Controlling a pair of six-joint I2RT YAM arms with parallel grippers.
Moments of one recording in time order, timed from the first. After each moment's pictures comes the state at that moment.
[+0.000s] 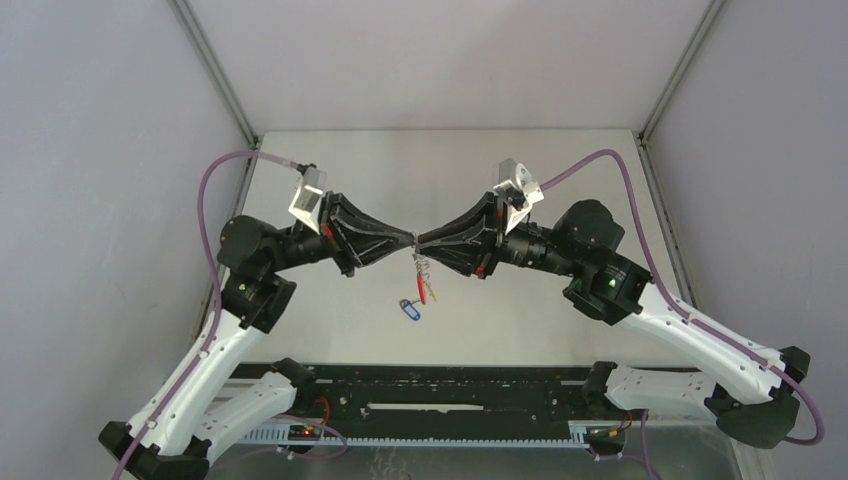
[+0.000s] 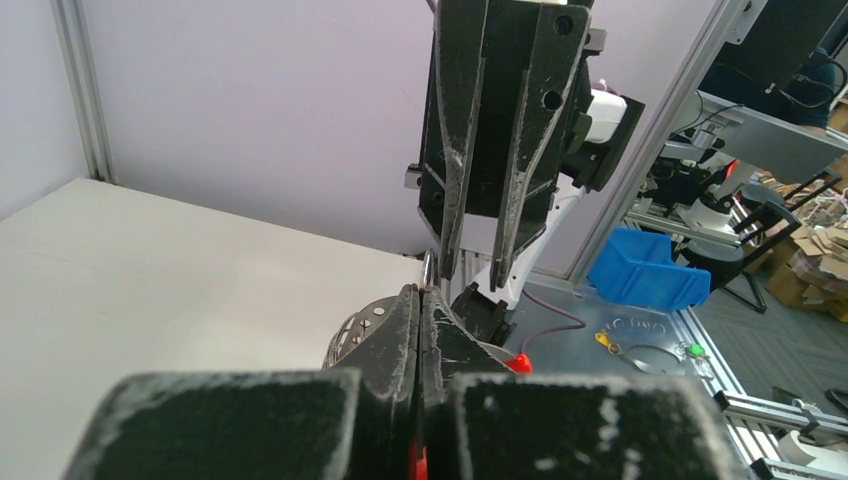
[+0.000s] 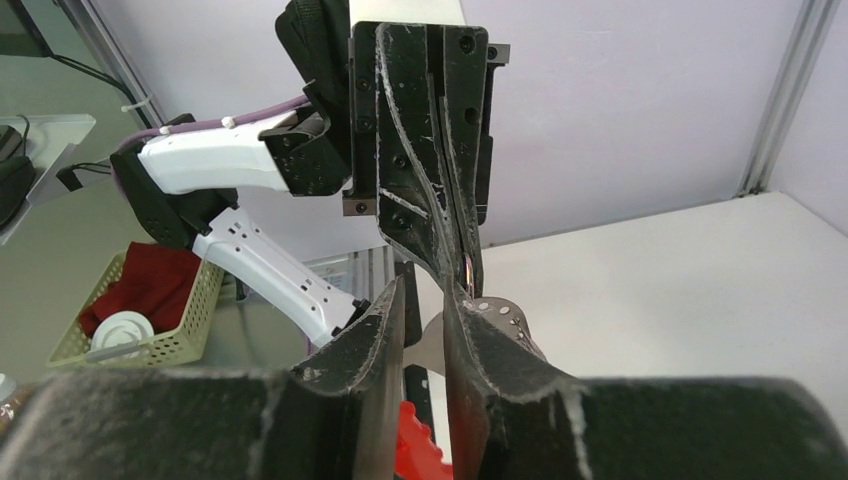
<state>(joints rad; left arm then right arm) -0.51 0.81 0.94 0.29 0.89 -0.58 0.98 1.04 1.17 0.10 -0.43 0.26</state>
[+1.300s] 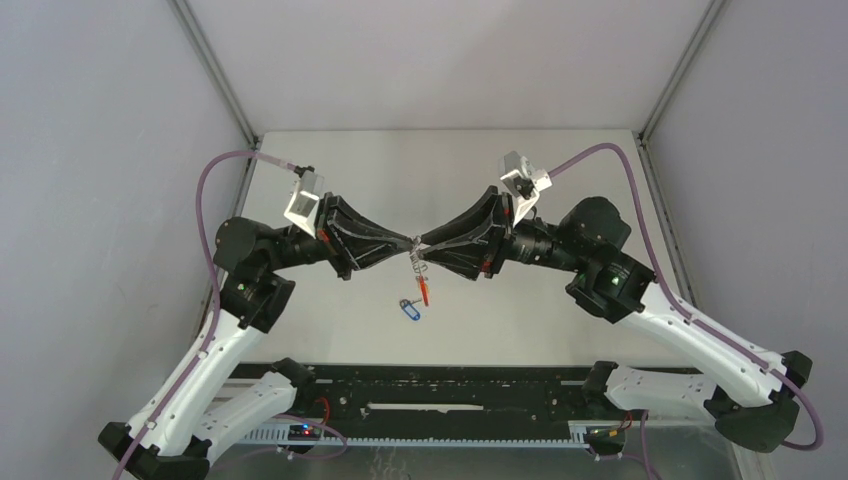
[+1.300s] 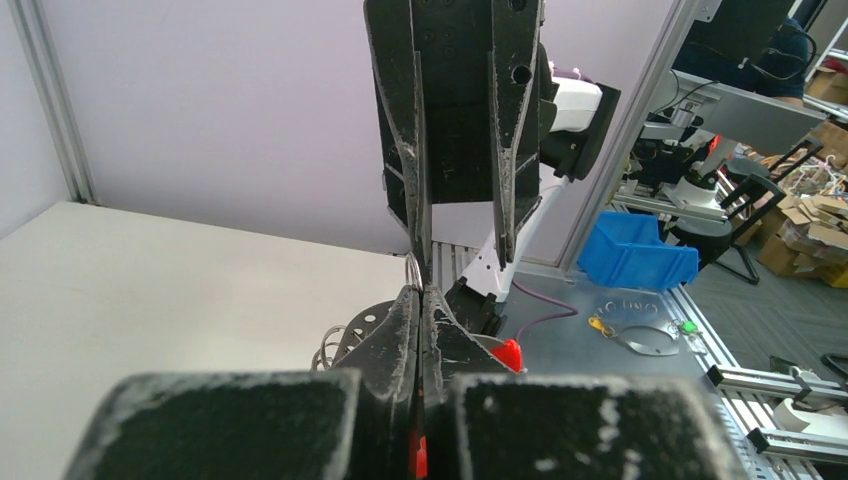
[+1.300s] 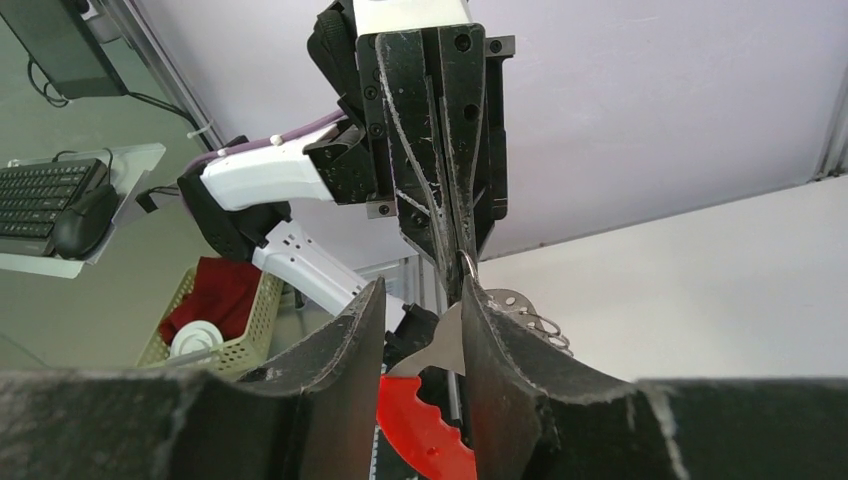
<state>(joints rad) -0.51 0.81 0.95 0.32 0.95 -0.58 0.94 1.04 1.17 0.13 -0.51 0.40</state>
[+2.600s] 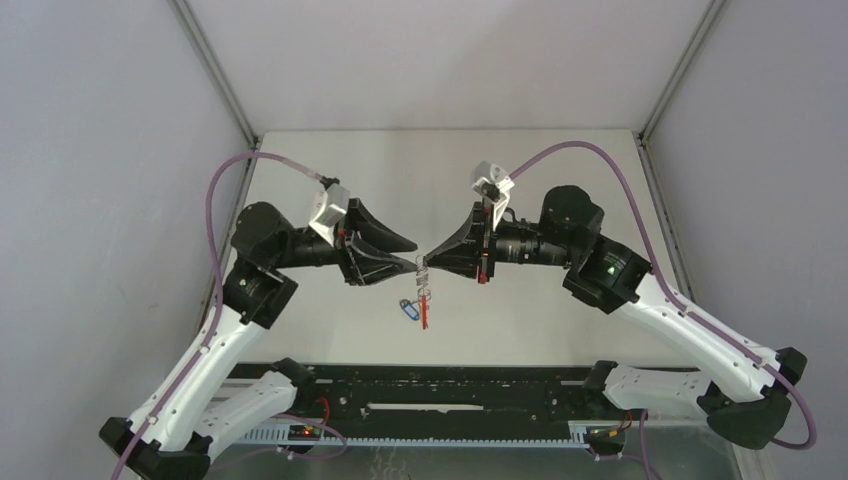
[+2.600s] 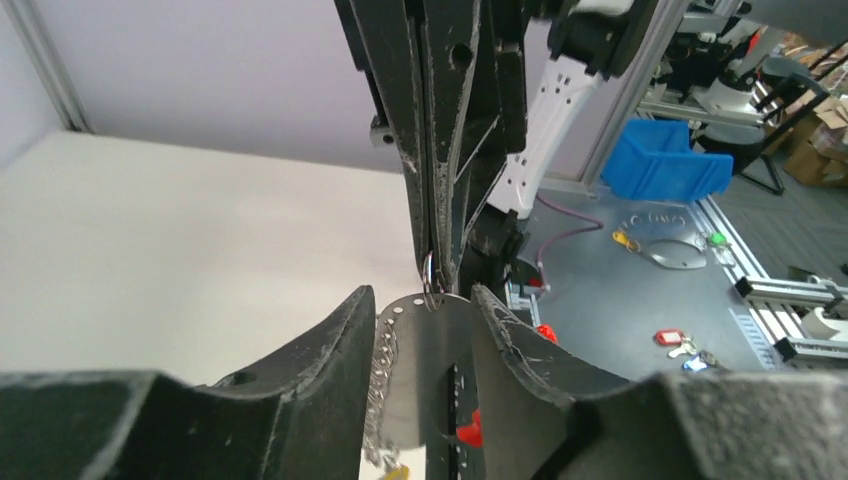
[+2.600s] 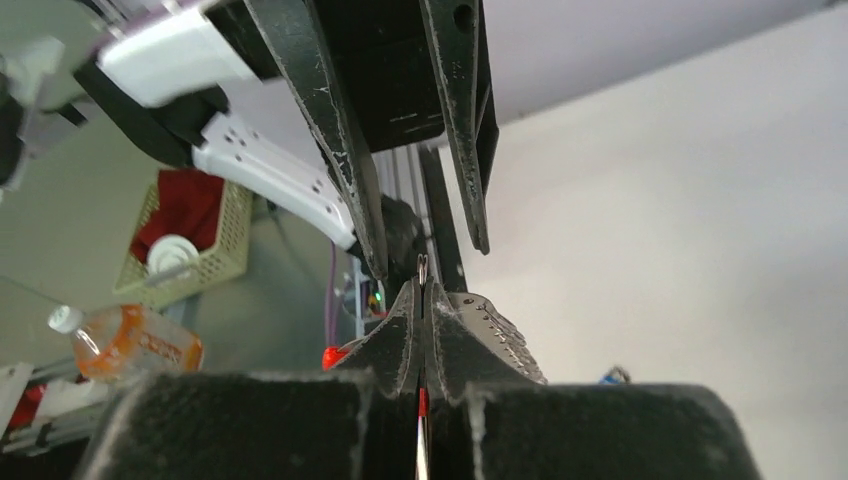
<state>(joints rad) -0.51 0.83 0.96 0.11 1.01 -0.34 0.89 1.07 1.20 -0.11 -0.56 0.34</state>
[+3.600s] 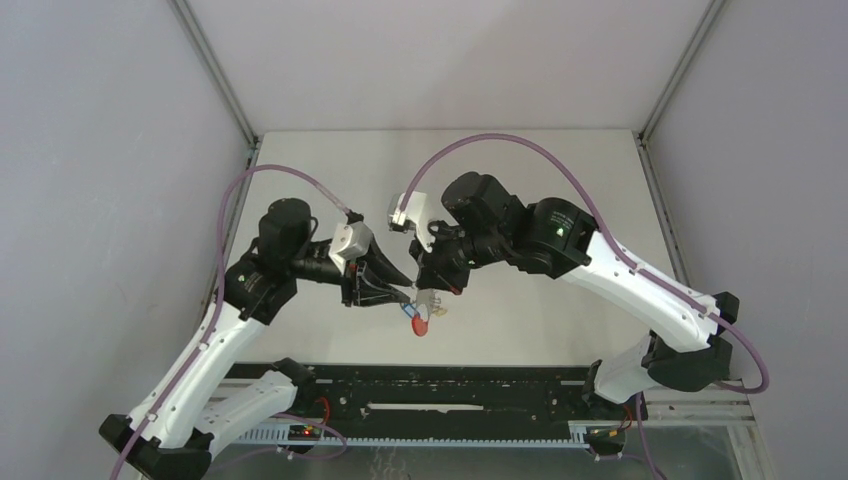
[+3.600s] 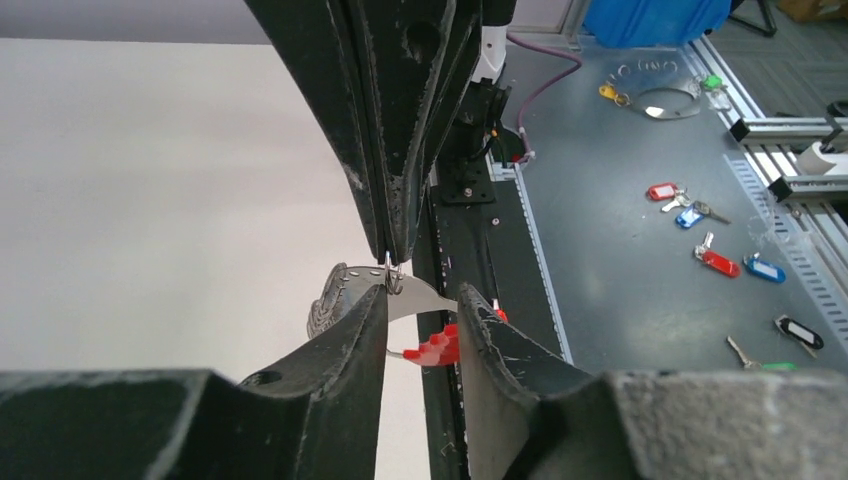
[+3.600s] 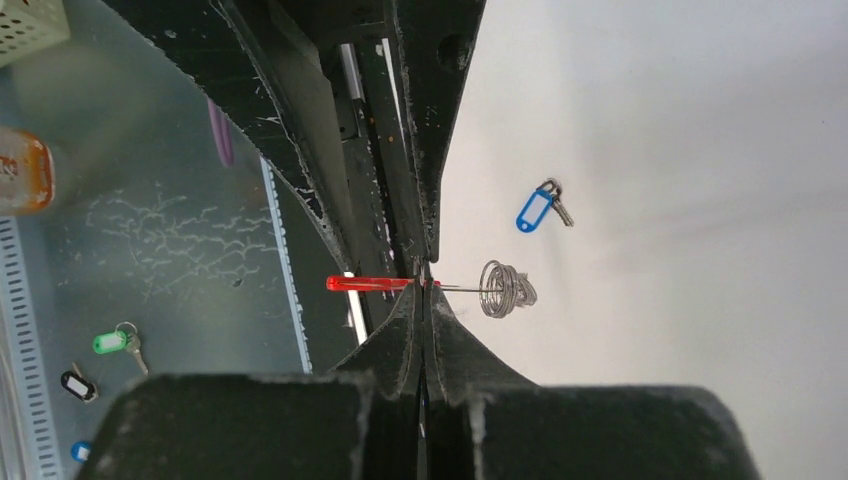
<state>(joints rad) -0.51 0.86 1.01 -0.48 1.16 0.21 1.10 1.48 1.83 -1.03 -0.28 -0.06</state>
